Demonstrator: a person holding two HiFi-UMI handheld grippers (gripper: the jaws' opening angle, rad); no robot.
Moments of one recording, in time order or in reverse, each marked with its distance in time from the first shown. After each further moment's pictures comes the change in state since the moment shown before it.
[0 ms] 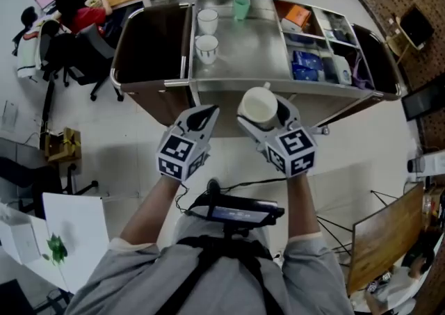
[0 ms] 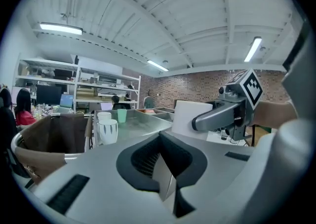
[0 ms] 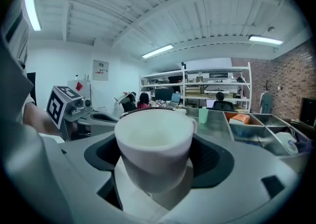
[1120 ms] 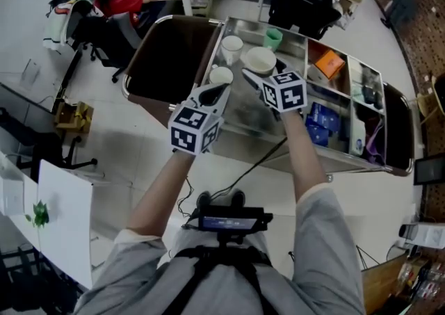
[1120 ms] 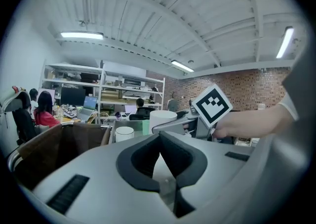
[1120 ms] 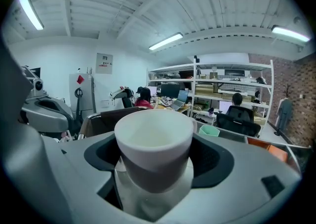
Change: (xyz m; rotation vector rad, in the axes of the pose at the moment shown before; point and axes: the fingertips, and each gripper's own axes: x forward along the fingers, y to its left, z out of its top) left arm 0.116 0.119 0.073 -0.091 -0.019 0.287; right arm 0.233 -0.160 0.085 -0.111 0.059 0.125
